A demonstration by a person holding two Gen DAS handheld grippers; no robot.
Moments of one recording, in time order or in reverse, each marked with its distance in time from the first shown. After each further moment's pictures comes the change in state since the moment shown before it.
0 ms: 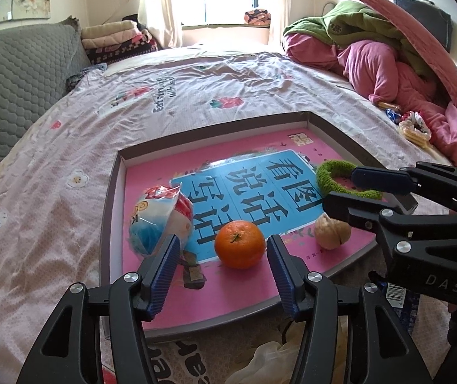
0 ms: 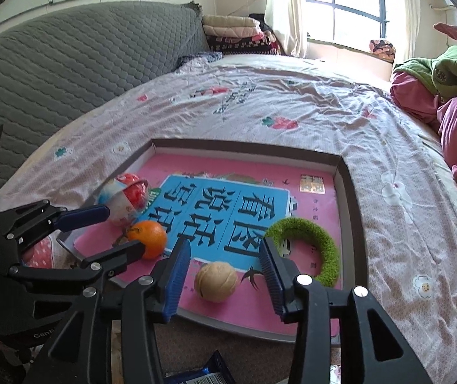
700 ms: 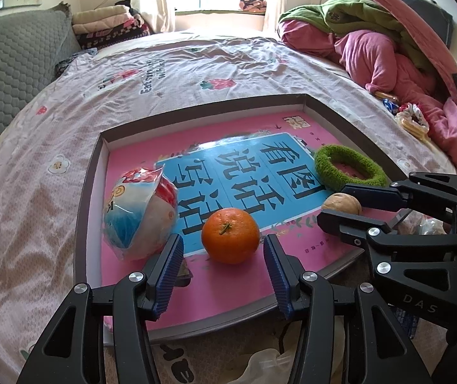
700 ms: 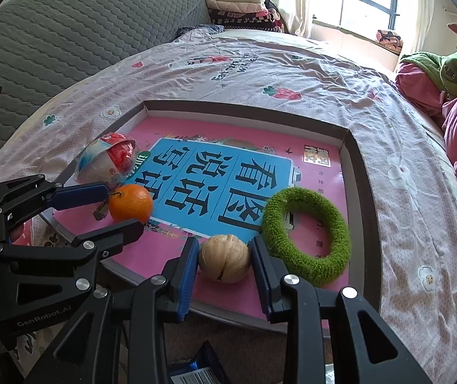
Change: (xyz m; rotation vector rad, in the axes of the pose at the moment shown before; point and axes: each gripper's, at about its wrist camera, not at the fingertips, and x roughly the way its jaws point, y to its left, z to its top) left arm 0.023 -0.002 -0.002 -0.012 0.071 -0.051; right arm 0.024 0.004 -0.013 -0.051 0.130 -0.039
